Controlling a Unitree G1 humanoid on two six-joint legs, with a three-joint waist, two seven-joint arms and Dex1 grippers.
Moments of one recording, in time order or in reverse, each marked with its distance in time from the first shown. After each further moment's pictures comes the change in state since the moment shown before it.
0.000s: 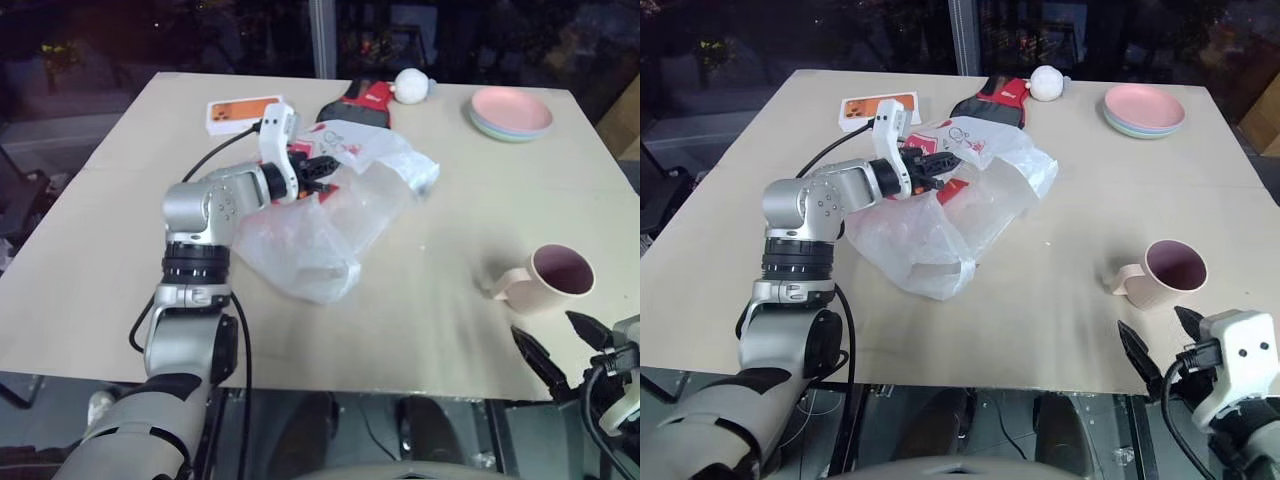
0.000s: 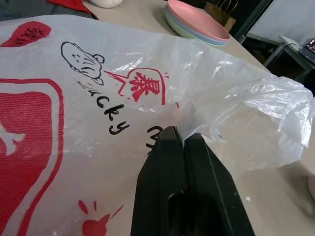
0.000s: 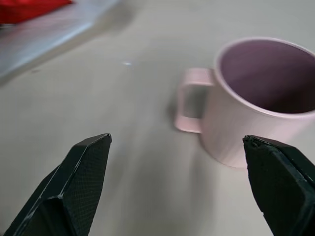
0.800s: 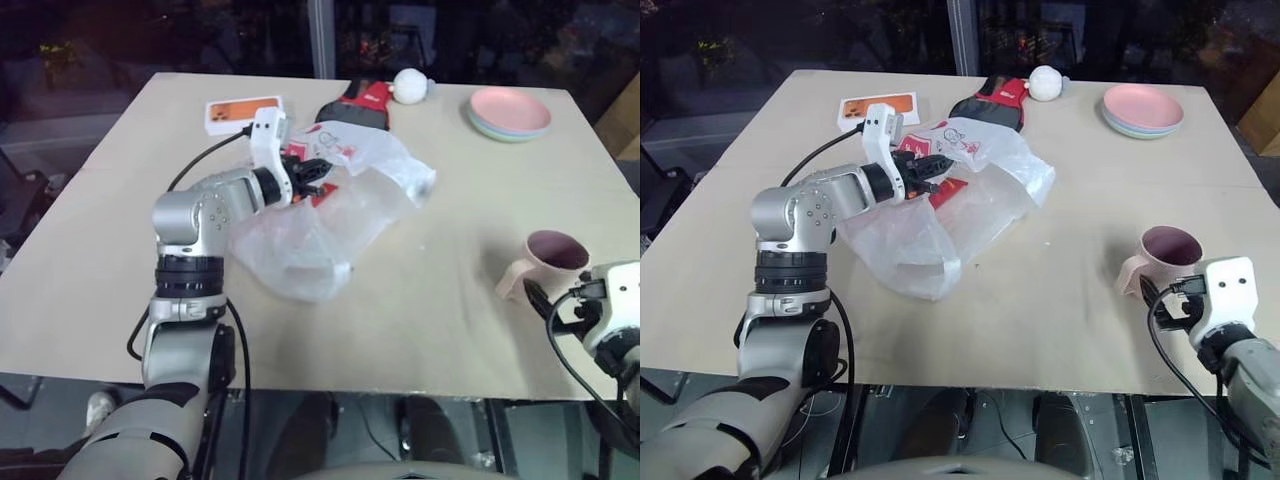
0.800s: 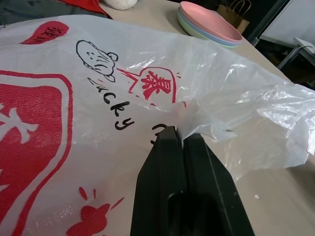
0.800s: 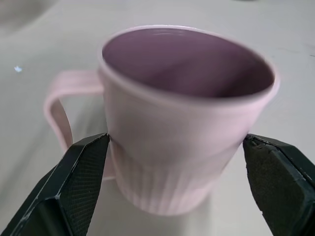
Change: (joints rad) left arm 0.058 0.004 0.030 -0.118 -0.014 0.049 0.068; right arm -0.538 0.094 0.130 0.367 -0.308 0.201 0.144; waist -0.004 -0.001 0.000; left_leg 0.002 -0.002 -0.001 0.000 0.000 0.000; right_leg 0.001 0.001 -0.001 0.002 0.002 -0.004
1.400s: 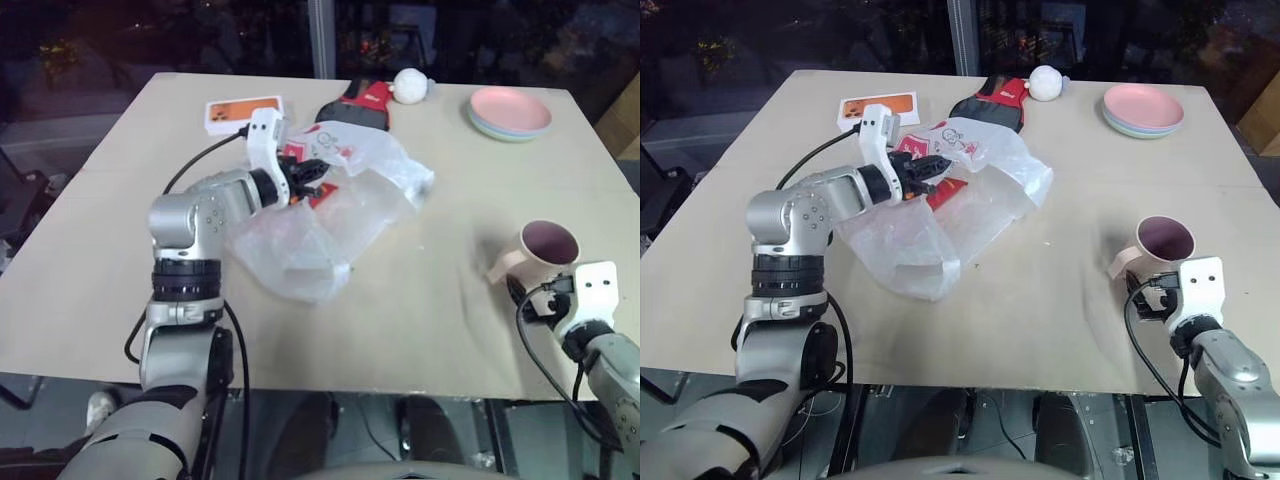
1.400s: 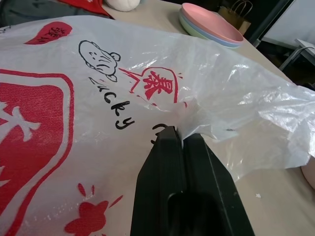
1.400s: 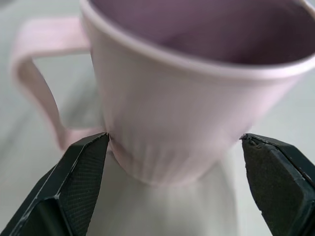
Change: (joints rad) left arm 0.023 0.010 0.007 -0.031 -0.008 0.001 0.003; right arm -0.021 0.134 0.051 0.115 -0.214 -0.051 0.096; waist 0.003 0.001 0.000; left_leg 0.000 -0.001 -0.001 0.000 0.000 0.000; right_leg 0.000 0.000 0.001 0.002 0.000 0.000
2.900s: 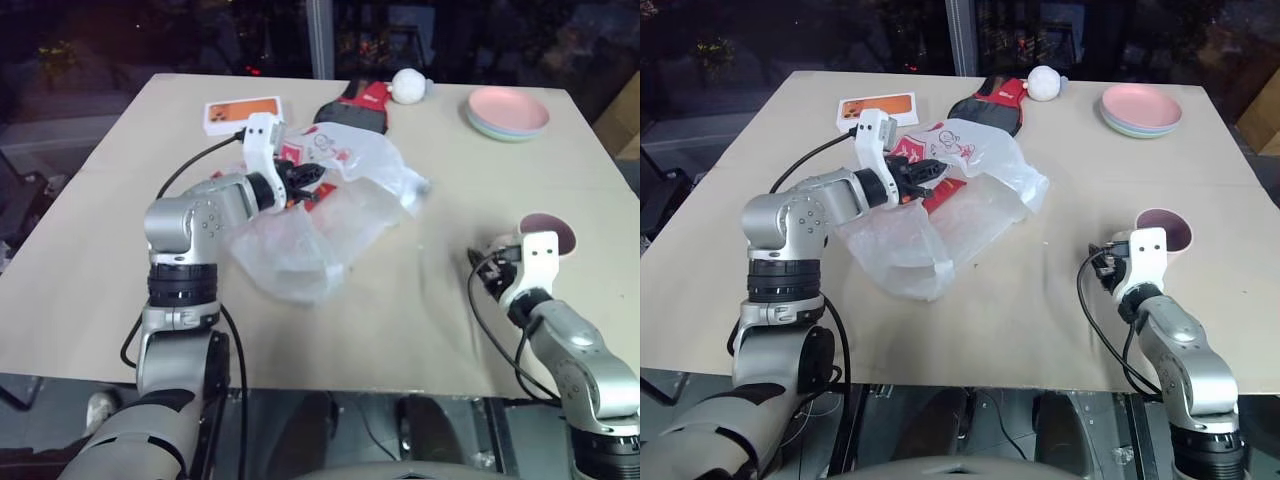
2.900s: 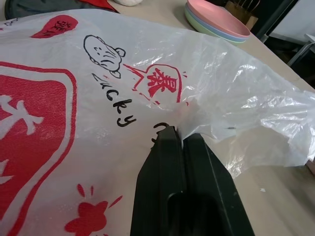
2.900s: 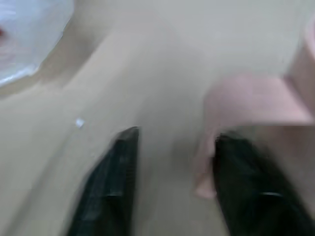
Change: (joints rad) left arm 0.019 0.012 0.003 -0.028 0.000 0.024 0.021; right arm -0.332 0.209 0.157 0.098 -0.051 0.058 -0.024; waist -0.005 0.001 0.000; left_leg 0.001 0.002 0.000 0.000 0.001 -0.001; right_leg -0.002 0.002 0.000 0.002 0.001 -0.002
